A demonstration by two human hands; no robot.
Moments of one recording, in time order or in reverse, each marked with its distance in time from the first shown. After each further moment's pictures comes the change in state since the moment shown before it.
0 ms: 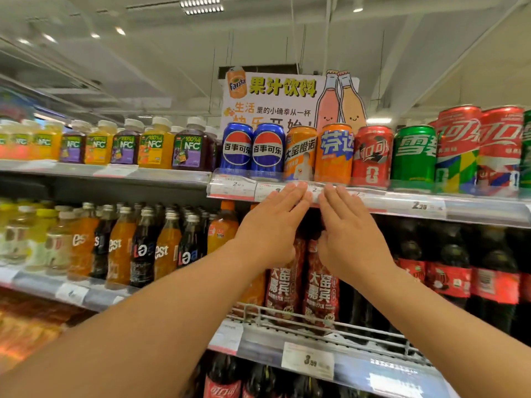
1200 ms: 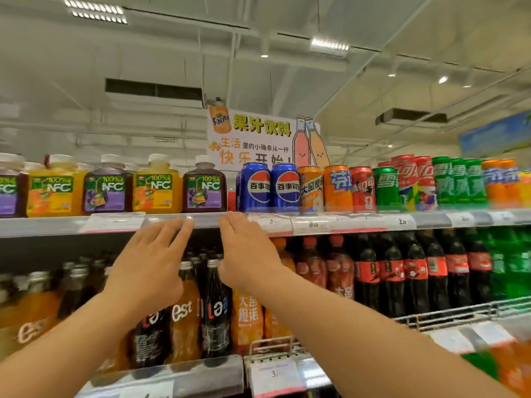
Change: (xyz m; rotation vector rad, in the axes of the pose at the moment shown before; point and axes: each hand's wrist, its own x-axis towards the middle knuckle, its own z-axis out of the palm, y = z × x) left_hand -0.099 -0.265 -0.021 0.105 -0.001 -0.042; right_hand 0.128 -0.240 0.020 -0.006 -0.171 0.135
